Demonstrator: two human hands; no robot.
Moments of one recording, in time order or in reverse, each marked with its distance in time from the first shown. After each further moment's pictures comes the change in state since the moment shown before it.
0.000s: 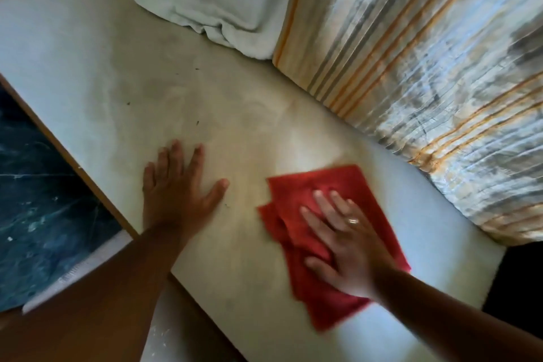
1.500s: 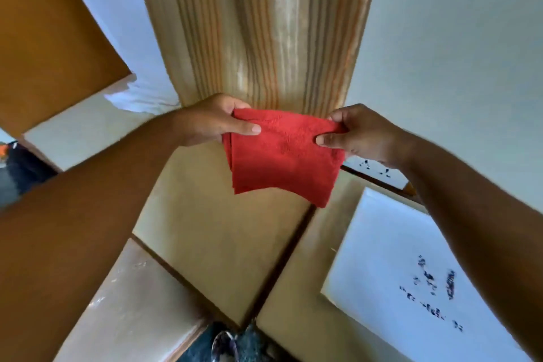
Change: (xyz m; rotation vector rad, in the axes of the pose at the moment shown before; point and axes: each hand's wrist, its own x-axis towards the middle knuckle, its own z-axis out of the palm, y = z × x) left_hand -0.188 0.333 -0.281 -0.902 -0.579 0.556; right_hand -0.309 0.120 -0.290 0.861 0.296 0.272
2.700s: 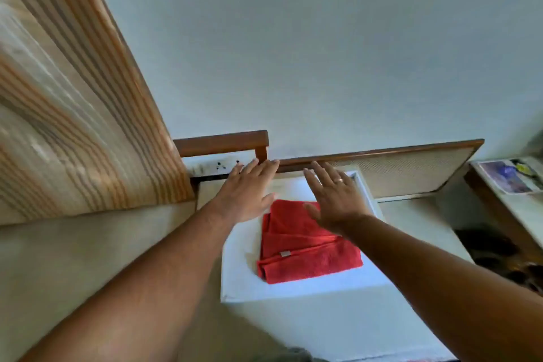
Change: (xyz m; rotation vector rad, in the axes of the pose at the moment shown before) left_hand 0.096 0.006 0.300 1.215 -0.179 0.613; right_hand -0.226 0.161 0.015 -0.941 0.378 0.563
